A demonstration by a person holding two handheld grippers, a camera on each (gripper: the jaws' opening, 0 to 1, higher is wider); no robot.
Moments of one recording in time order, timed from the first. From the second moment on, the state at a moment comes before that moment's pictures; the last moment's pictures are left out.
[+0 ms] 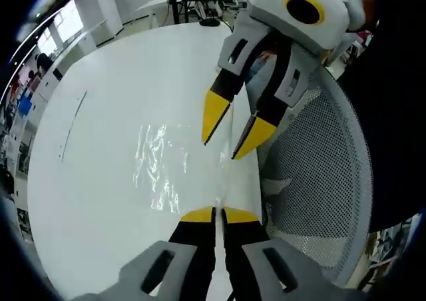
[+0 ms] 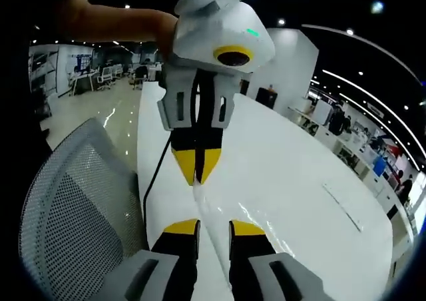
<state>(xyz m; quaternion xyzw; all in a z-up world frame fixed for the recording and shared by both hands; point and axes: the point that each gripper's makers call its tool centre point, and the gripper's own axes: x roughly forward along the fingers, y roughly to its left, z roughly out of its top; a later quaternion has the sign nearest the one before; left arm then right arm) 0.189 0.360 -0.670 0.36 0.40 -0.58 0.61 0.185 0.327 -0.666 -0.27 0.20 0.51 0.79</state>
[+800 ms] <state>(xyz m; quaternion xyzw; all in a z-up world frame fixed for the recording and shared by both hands) 0.189 0.352 -0.670 0.36 0.35 -0.60 0.62 0.181 0.329 -0.666 -0.30 0.18 0.52 0.78</state>
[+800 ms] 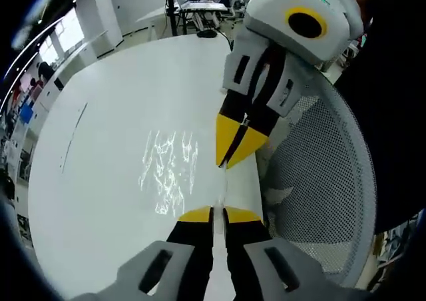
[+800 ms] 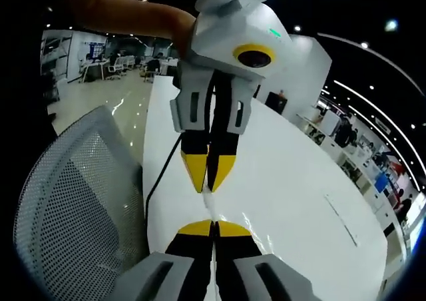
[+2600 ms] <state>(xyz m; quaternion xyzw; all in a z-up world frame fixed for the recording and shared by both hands) 0.190 0.339 -0.677 0.41 0.27 -0.61 0.62 0.178 0.326 -0.665 -0.30 0.19 0.54 0.76</state>
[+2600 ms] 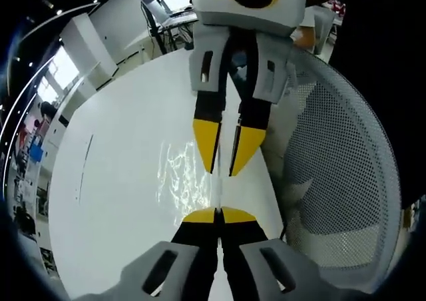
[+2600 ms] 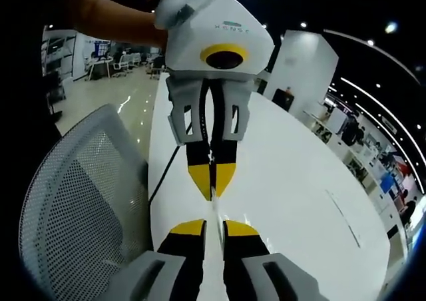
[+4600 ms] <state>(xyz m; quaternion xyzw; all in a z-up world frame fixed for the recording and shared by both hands) 0.180 0.320 -0.673 0.42 0.26 -0.62 0.61 0.176 0.332 -0.664 -0.32 0.18 0.55 0.75</state>
